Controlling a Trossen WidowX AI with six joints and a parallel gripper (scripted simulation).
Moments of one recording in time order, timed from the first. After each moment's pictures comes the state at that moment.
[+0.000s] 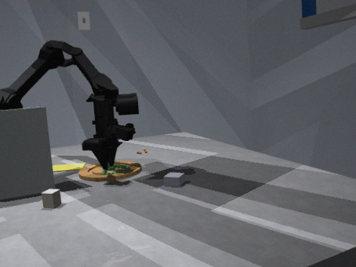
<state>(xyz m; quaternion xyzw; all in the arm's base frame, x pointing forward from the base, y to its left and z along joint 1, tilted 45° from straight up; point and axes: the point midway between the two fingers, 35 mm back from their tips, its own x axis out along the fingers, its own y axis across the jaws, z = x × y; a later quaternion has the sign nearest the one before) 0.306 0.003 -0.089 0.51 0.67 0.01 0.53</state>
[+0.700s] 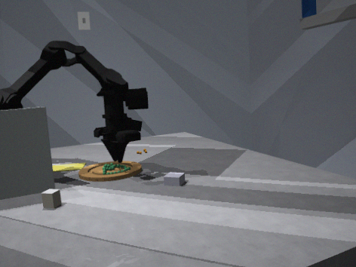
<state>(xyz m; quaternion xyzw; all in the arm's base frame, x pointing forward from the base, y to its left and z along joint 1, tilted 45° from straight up) 0.335 -0.011 -0.078 0.22 0.60 0.31 0.70</state>
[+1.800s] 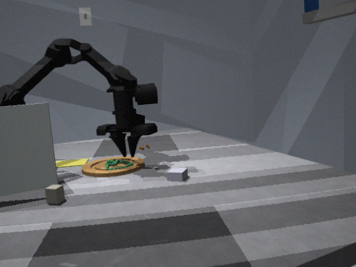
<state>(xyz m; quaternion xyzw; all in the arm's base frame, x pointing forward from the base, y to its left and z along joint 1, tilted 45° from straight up) 0.360 -0.013 -0.080 0.04 0.51 0.44 0.74</state>
